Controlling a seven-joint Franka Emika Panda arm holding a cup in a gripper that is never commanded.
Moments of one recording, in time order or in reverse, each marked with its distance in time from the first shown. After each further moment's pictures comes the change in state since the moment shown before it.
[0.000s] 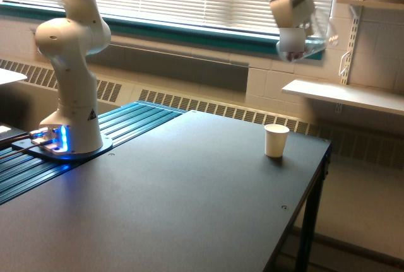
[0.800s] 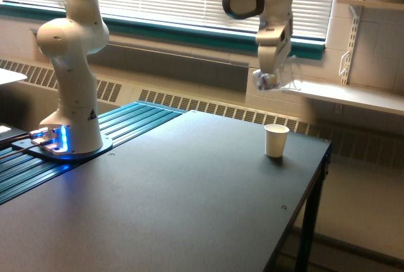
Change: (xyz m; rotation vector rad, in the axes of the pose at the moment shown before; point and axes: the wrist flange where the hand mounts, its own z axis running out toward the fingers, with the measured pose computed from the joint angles) arm -0.130 0.012 0.099 -0.192 -0.270 -0.086
